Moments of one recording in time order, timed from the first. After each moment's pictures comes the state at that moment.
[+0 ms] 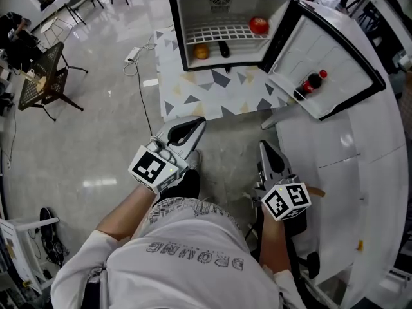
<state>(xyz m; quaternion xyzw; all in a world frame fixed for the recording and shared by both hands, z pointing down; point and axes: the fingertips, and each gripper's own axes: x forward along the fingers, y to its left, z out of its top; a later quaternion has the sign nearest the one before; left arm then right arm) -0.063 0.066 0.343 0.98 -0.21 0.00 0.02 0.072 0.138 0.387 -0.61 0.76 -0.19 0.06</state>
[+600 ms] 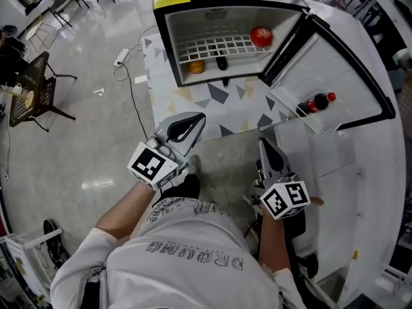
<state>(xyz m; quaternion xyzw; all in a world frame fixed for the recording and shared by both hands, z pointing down) -0.039 -0.062 0.362 0.98 -0.18 0.01 0.04 0.091 0.020 0.394 -0.63 0.74 -0.21 0.05</state>
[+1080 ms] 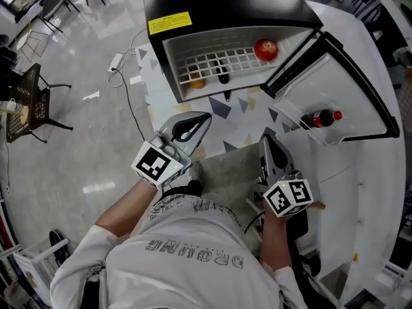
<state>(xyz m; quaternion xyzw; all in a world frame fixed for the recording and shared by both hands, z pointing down) -0.016 -0.143 0.363 0.99 -0.14 0.02 0.03 0.107 -0.064 0.391 -0.66 0.72 -0.21 0.05</state>
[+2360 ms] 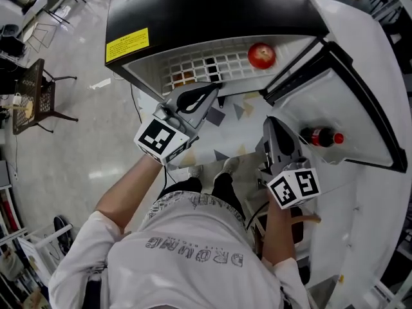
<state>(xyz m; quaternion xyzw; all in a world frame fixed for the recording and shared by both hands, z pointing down) 0.084 -0.238 0.364 0.98 -0.18 0.02 0.01 0.185 -0.148 0.379 -0.63 0.75 -0.18 0.06</state>
